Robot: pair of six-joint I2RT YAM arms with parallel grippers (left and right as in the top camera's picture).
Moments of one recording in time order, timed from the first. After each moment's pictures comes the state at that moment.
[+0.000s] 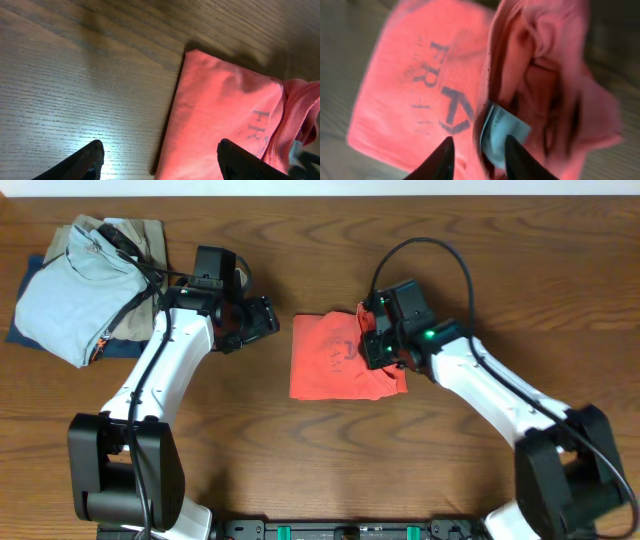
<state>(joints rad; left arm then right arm) -0.14 1.71 1.25 -0.76 0.28 -0.48 0.46 1.72 1.10 -0.47 -0.19 0.22</state>
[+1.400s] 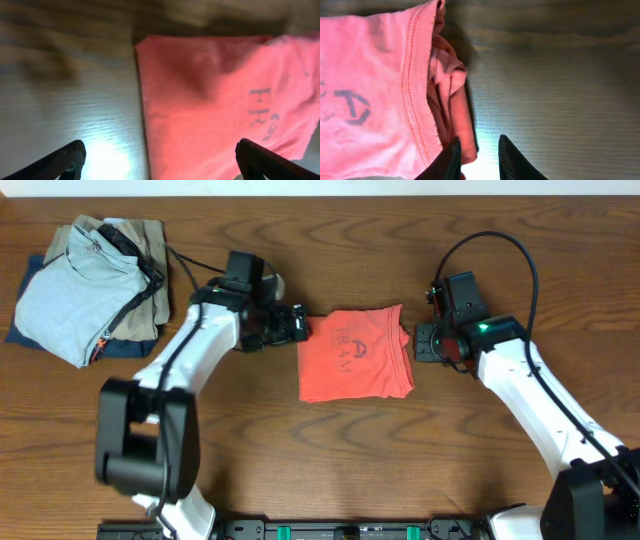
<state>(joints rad) -0.22 1.85 1.25 -0.66 0.41 -0.33 0.29 1.56 1.10 -0.71 0.02 0.31</state>
